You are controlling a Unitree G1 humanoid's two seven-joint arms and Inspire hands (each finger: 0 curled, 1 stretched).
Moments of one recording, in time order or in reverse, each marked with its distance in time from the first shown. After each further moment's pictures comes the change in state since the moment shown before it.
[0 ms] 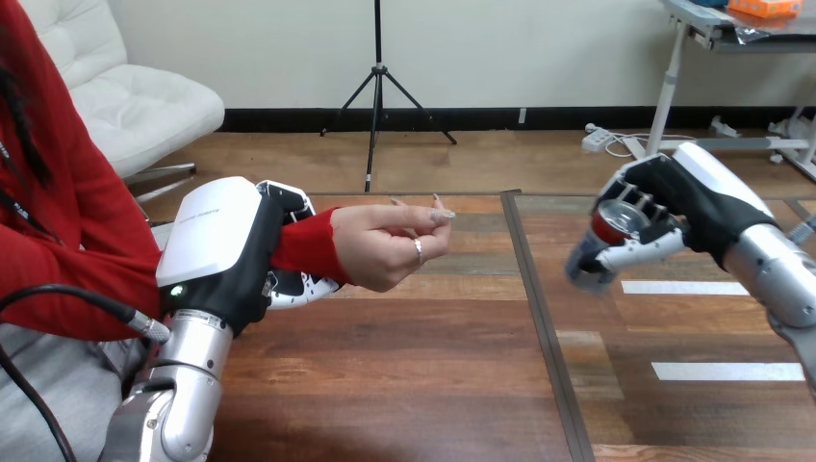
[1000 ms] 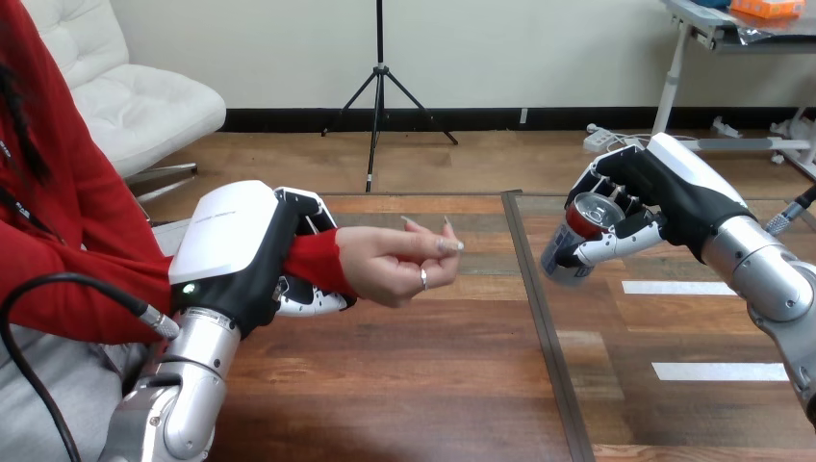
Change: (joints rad) left arm -0.009 0.003 -0.001 -0.002 0.038 -0.010 -0.083; right arm -0.001 0.026 0.001 -0.046 0.001 0.000 0.021
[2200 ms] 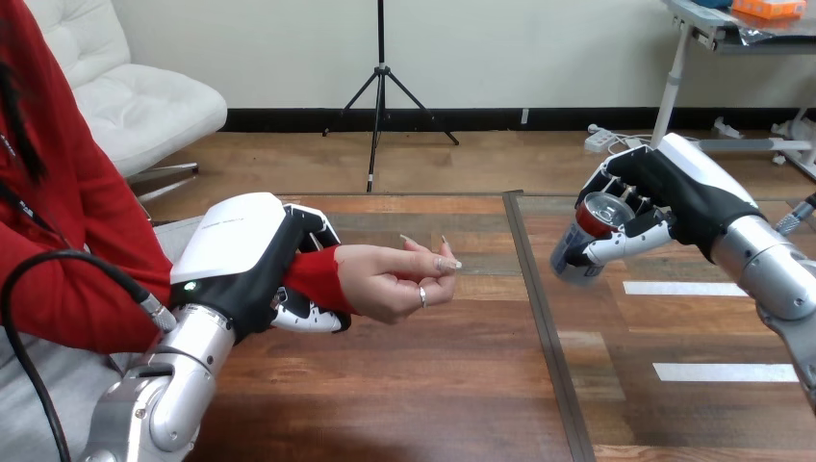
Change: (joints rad) left arm -0.003 0.044 0.003 -0.051 0.005 0.053 -0.185; right arm 0.000 -0.021 -0.002 0.003 0.006 0.012 0.002
